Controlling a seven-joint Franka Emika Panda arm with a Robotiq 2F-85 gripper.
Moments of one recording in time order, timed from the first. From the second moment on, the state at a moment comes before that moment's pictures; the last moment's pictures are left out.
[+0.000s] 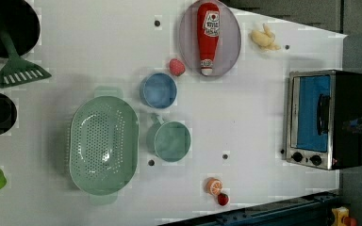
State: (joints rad) arm -0.03 -0.15 -0.29 -2.14 -0.16 0.40 -0.63
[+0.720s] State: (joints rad) arm -0.05 0.05 -0.43 -2.21 -0.16 0.70 -1.03
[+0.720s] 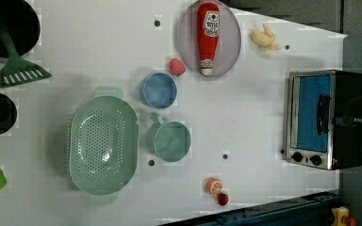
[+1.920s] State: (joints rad) arm -0.05 0.17 -0.41 -2.25 -0.22 0.92 -1.04
